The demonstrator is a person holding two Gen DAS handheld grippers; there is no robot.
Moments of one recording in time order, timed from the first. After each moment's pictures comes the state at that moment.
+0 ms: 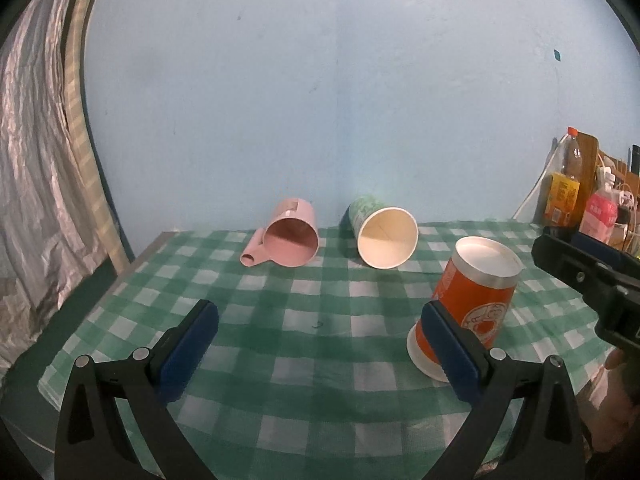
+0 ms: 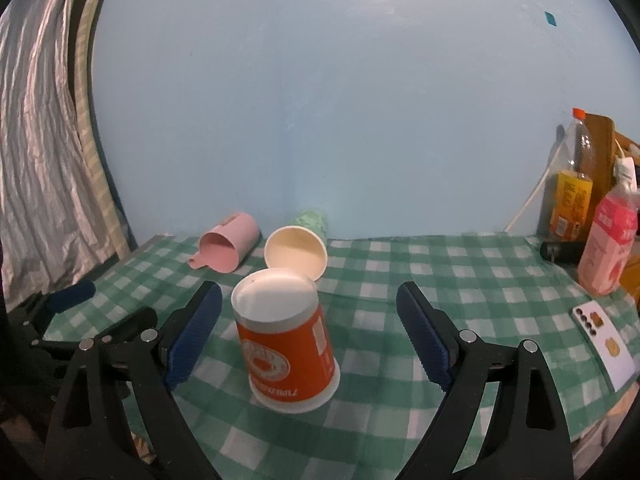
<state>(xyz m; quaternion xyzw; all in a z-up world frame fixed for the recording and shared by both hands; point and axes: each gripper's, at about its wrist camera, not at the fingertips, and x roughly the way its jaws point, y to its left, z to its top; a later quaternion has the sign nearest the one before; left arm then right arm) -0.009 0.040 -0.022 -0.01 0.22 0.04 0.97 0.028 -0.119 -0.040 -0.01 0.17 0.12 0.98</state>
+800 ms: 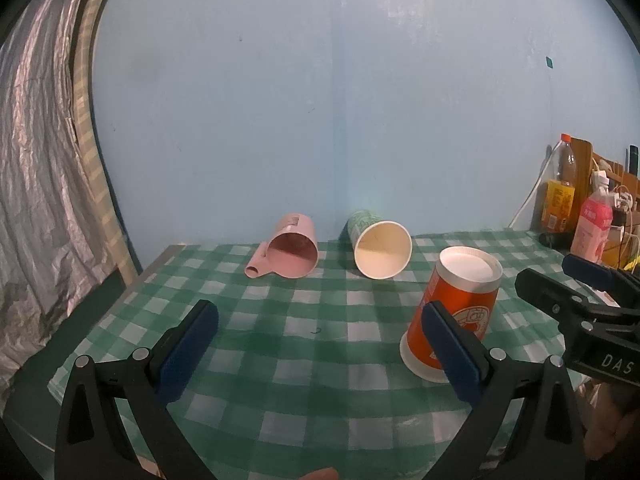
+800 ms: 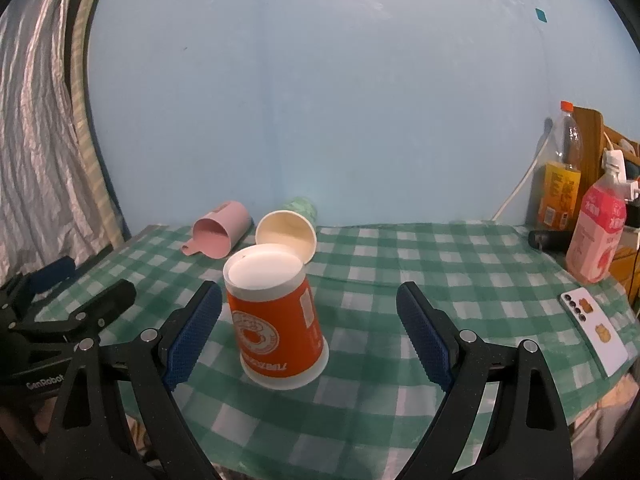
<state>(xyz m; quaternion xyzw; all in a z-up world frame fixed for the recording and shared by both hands) -0.029 0.035 -0.012 0.00 0.20 0.04 0.98 0.015 -0.125 -0.049 -0.02 0.18 0.11 0.98</state>
